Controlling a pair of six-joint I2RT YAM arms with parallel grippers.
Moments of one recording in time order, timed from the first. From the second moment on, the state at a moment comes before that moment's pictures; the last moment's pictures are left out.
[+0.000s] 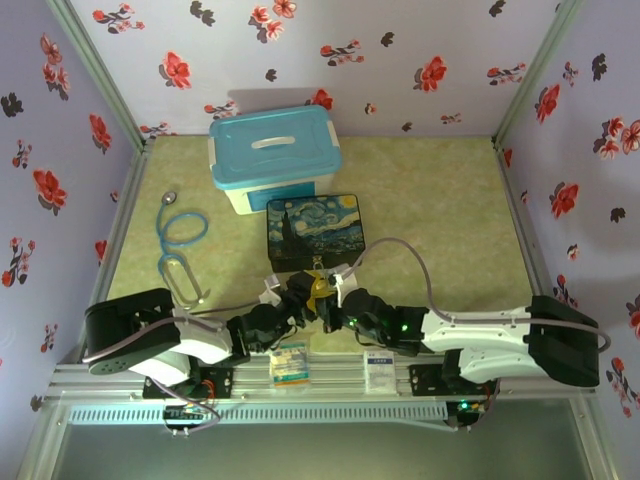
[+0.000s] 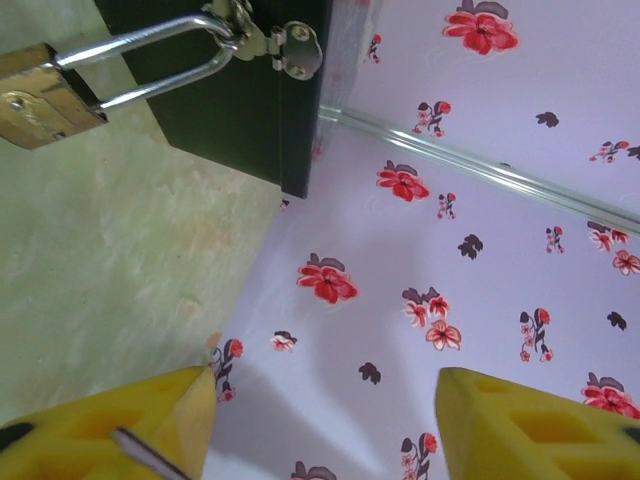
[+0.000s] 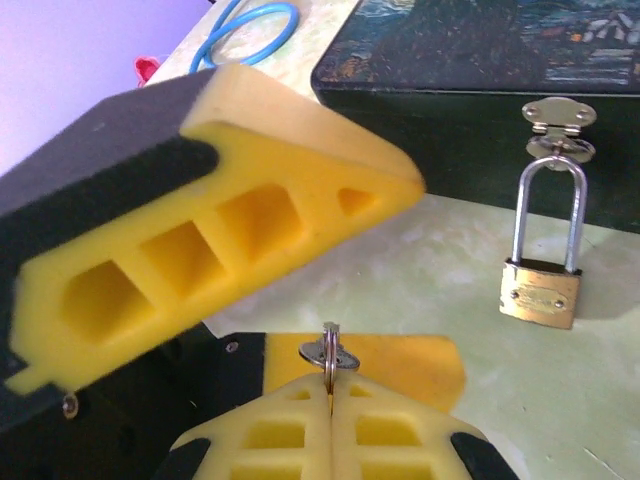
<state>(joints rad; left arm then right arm) -1.28 1.47 0.21 1.11 -0.49 -1.98 1.26 1.16 0.44 0.22 0.26 0.67</state>
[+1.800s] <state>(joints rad) -1.11 1.09 0.52 0.41 -0.12 -1.02 0.94 0.69 0.19 0.39 -0.31 0.83</state>
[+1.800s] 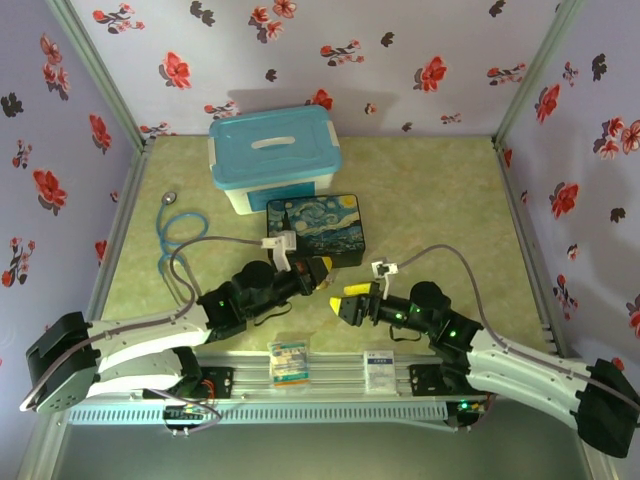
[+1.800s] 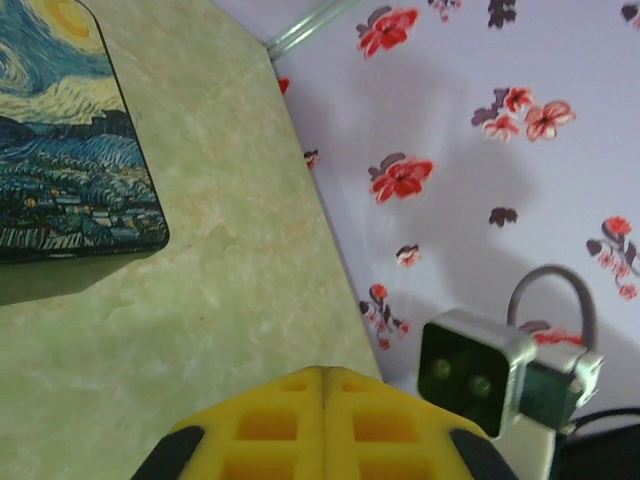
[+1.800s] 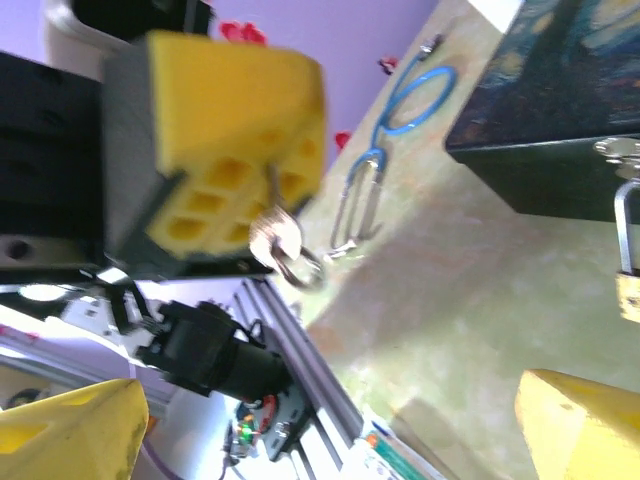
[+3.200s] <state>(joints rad) -1.11 1.08 0.45 0.57 0.00 -1.01 0.93 0.88 0.17 0.77 -0.36 0.89</state>
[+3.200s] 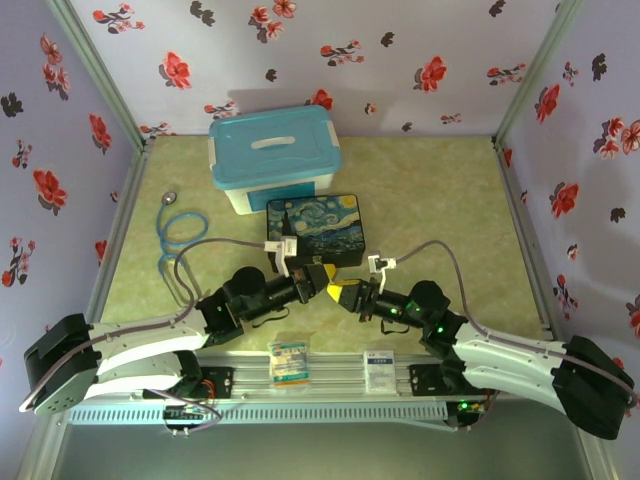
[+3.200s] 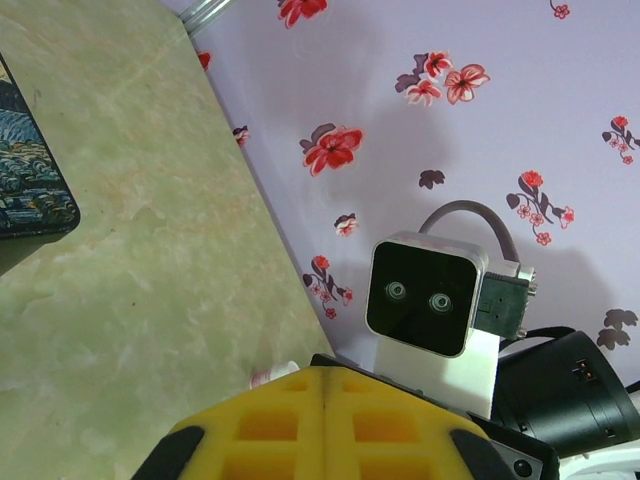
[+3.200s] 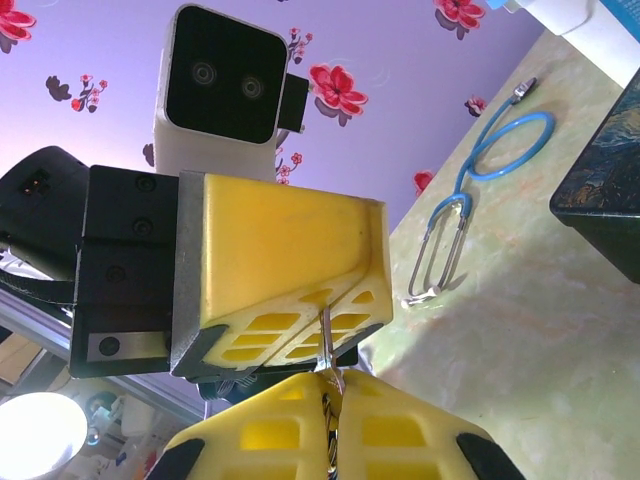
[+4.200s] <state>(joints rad) -1.05 1.32 0.50 0.14 -0.19 -0.91 0.90 0.80 0.22 0.00 -0.01 0.81</state>
